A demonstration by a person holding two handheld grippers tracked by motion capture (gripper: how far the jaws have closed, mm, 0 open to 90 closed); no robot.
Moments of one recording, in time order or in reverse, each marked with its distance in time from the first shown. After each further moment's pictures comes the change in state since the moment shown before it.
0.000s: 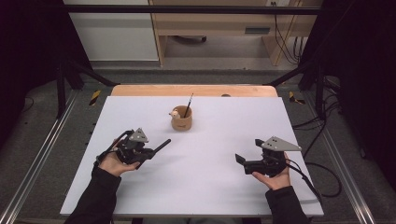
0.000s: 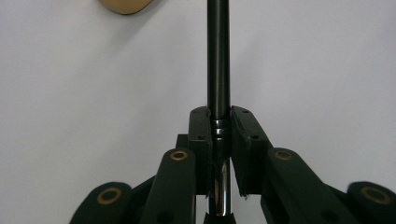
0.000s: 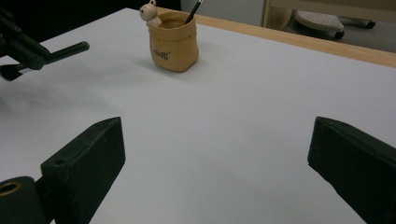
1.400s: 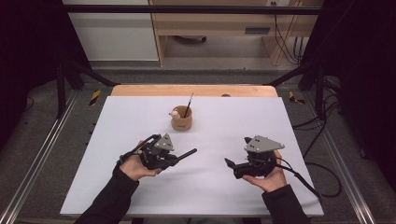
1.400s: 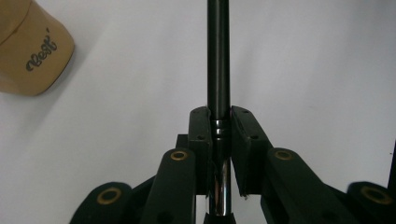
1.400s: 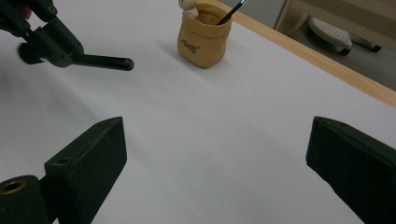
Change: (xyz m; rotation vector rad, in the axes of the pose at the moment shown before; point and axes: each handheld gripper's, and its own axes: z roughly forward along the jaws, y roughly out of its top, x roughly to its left) left arm -0.052 0.049 0.019 0.002 -0.123 0.191; right arm 0.039 0.032 0.001 0.106 0.009 -0.233
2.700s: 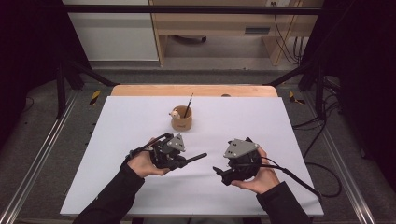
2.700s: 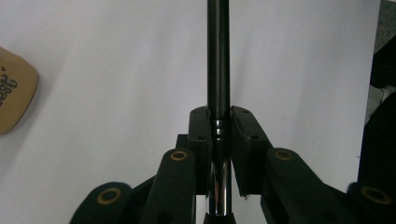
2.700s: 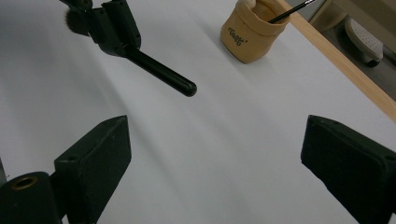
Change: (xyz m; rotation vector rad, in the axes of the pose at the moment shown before) left arm -0.008 0.028 0.006 0.044 -0.080 0.077; right arm 0.033 0.027 0.011 0.129 0.082 -0.210
